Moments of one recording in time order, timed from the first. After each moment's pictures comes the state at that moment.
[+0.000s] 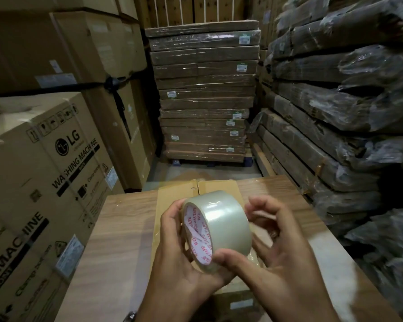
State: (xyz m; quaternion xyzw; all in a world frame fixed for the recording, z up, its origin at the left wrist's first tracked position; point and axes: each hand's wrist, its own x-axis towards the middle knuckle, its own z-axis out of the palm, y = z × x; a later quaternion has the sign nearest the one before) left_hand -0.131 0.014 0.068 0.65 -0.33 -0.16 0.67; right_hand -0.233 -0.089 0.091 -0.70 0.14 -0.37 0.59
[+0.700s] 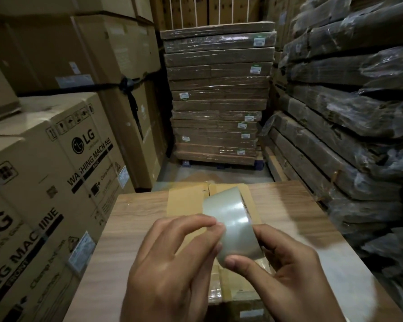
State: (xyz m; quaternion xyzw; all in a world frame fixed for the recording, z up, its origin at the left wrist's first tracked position) left_hand -0.131 0.039 0.108 0.73 -0.48 0.31 0.39; right_hand -0.223 -0.094 0.087 -0.78 0.13 -0.33 0.52
